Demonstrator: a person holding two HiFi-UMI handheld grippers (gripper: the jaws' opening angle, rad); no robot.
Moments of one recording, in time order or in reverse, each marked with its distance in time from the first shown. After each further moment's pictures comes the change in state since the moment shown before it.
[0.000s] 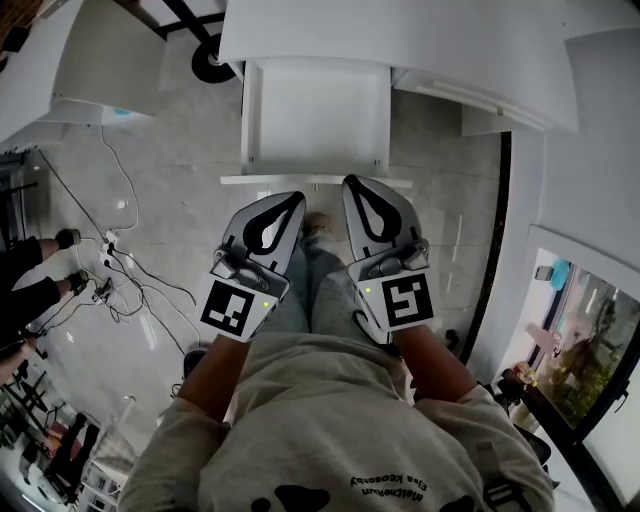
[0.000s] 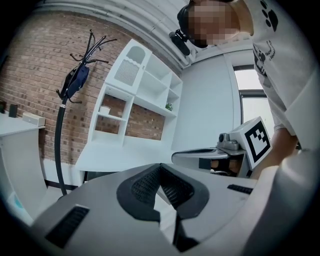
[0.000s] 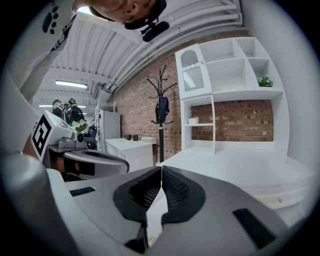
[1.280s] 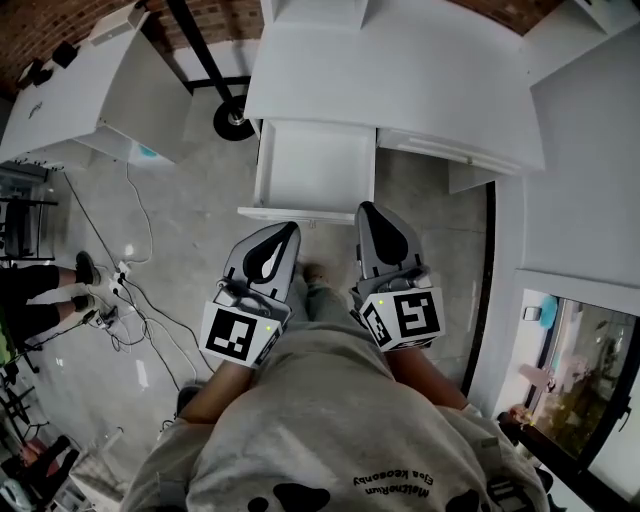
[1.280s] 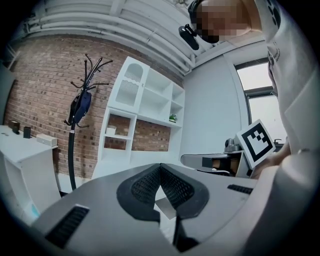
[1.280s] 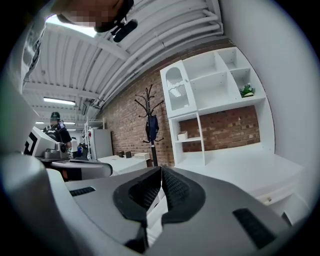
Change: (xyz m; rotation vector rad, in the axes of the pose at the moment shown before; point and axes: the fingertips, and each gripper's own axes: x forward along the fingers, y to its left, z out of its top) left arm -0.062 -0.064 0.118 0.054 -0.072 0.128; right arm -0.085 -0.002 0.107 0.079 -0.056 -0.058
